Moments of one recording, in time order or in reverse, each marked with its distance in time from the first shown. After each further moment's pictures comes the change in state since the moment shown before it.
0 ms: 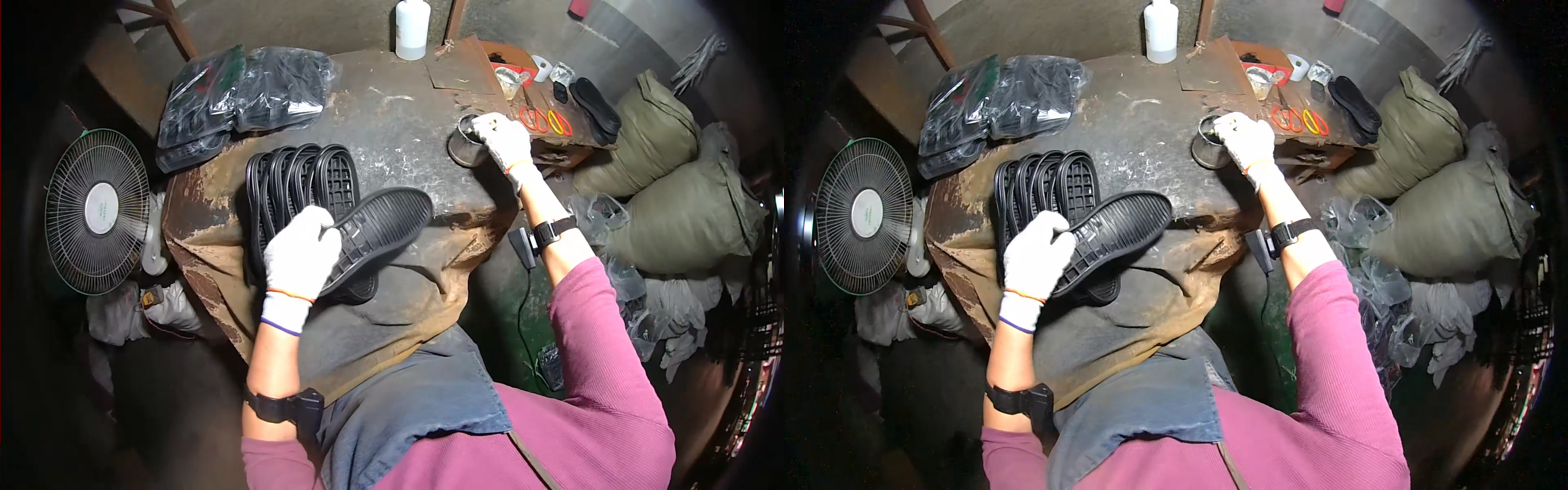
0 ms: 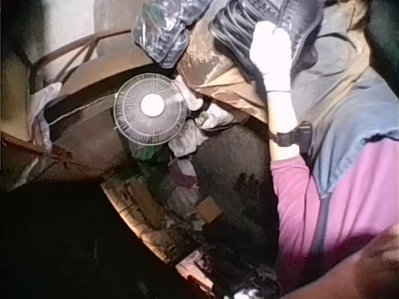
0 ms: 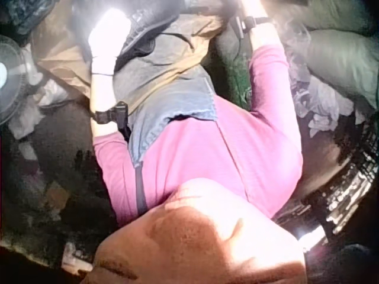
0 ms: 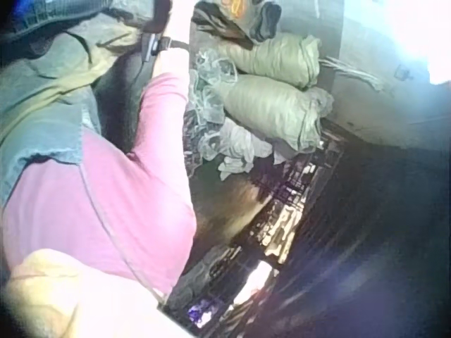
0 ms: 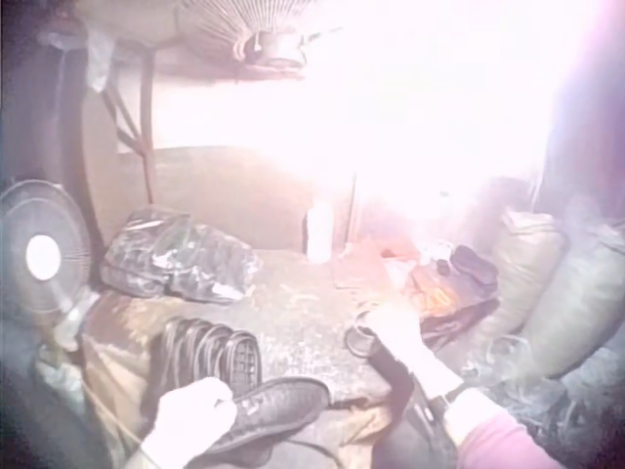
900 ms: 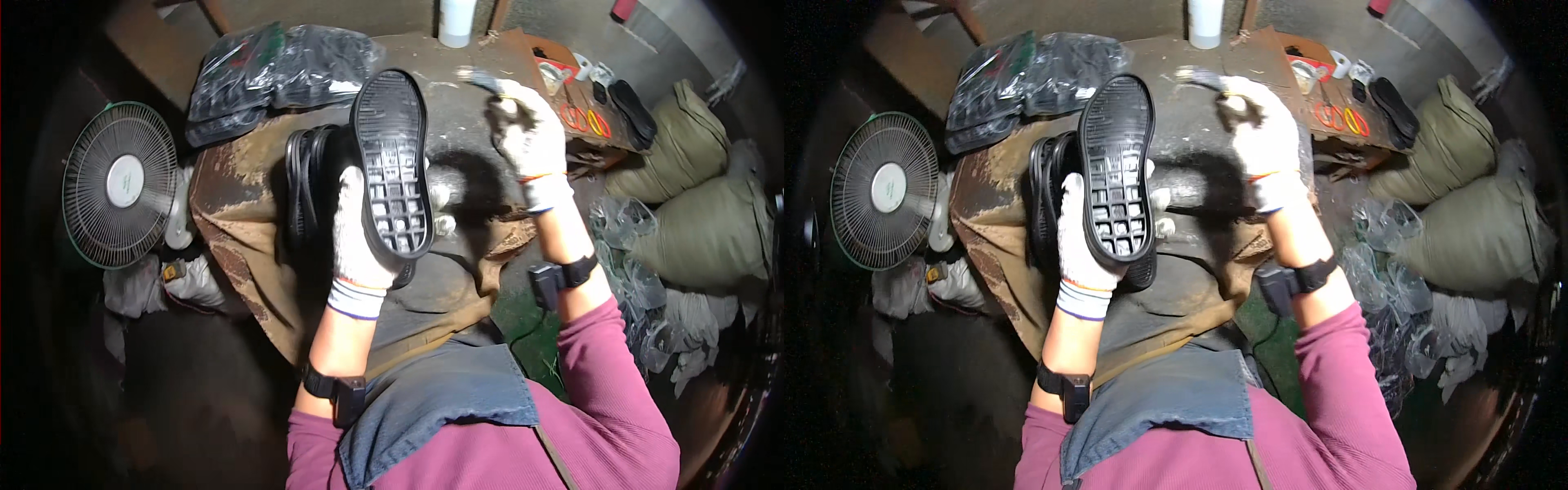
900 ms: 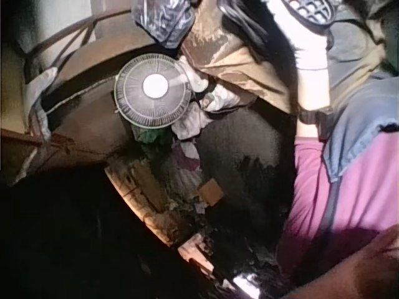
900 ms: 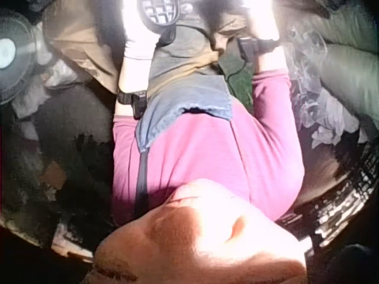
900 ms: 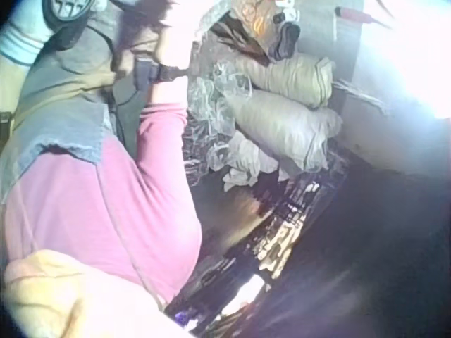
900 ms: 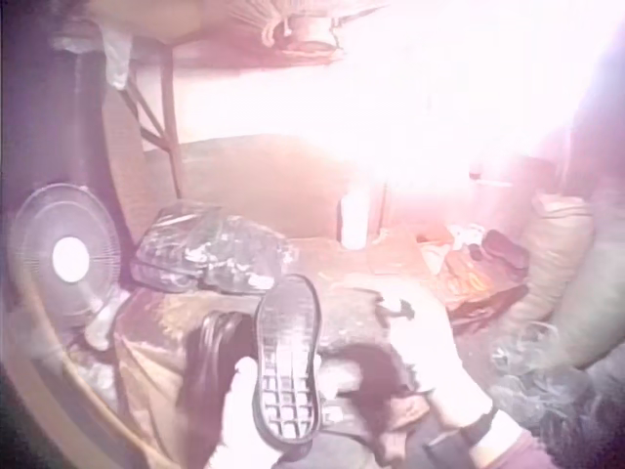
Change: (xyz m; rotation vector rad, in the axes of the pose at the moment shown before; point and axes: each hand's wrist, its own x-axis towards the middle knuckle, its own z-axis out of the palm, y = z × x) left_hand 0.006 0.018 0.028 -2.389 -0.375 -0.318; right_hand -0.020 -0.120 -0.001 0.774 0.415 -0.229
